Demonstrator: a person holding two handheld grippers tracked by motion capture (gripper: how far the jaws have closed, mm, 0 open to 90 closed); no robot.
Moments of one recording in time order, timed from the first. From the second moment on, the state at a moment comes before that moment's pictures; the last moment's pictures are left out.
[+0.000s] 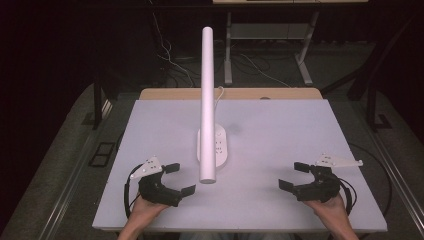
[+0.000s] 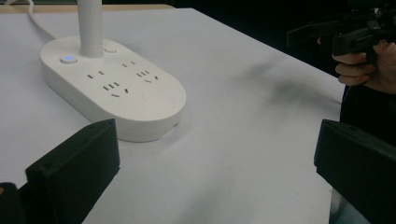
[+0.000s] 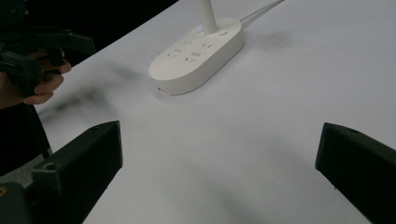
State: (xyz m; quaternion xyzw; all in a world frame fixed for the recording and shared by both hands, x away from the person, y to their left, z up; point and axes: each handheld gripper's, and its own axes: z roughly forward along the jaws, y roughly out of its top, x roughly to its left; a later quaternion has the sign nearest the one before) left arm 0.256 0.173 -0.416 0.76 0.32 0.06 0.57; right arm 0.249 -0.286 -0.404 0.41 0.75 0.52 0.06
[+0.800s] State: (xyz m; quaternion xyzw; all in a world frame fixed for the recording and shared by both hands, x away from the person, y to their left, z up) left arm 0.255 0.175 -0.414 0.76 0.32 0.06 0.56; right arm 0.249 -0.285 -0.407 0.41 0.76 0.50 0.06
